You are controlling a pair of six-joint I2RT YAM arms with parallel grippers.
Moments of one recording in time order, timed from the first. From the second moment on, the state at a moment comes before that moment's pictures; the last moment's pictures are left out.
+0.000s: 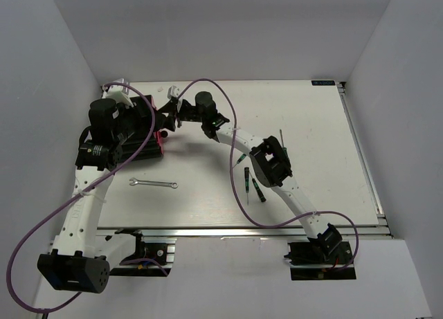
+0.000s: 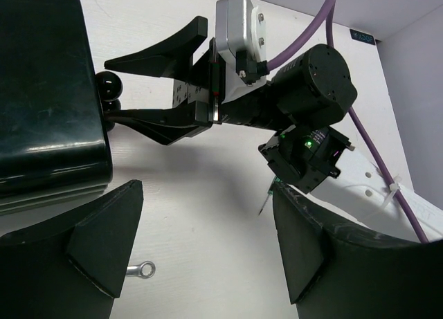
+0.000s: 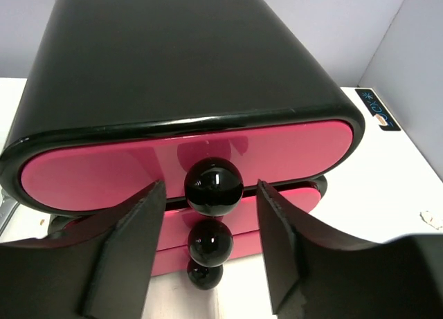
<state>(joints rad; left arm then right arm) -0.08 1.06 1.17 -0.48 0.23 -0.39 0.77 2.69 2.32 0.47 -0.75 -0.06</state>
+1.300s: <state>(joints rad) -0.08 1.01 1.07 -0.40 0.23 -0.57 0.61 2.43 1.81 0.66 -0.86 -0.07</state>
